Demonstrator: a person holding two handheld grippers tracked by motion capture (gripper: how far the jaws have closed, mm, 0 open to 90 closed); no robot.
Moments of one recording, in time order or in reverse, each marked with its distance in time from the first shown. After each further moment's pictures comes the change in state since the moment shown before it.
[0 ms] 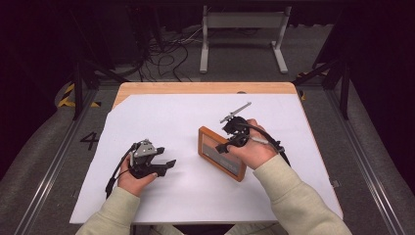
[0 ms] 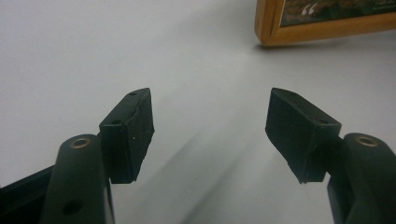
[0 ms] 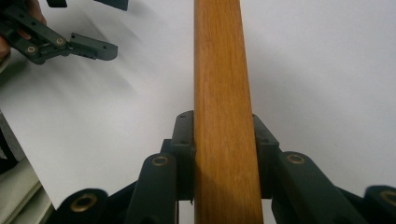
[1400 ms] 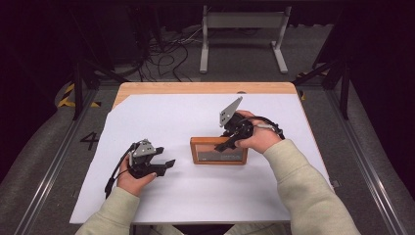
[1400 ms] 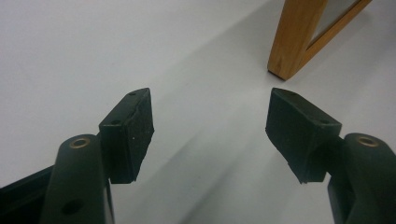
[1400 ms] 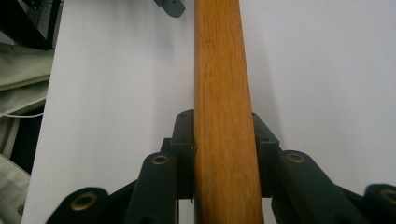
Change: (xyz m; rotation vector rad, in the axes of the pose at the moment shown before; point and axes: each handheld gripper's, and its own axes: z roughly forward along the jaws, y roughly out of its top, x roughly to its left) left arm 0.002 -0.001 -0.001 -0.004 0.000 -0.009; right arm -0.040 0.018 0.020 0.013 0.302 -0.600
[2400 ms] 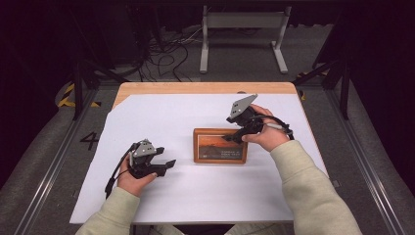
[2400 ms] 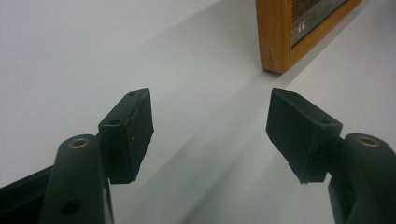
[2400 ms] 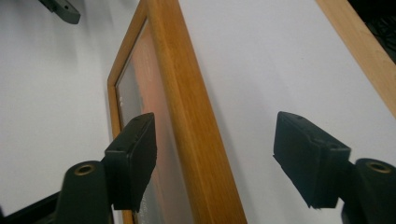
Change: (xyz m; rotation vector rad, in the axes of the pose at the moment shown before) left arm -0.002 0.001 0.000 -0.001 -0.006 0.000; right arm -0.008 -0.019 -0.023 -0.077 -0.335 0.039
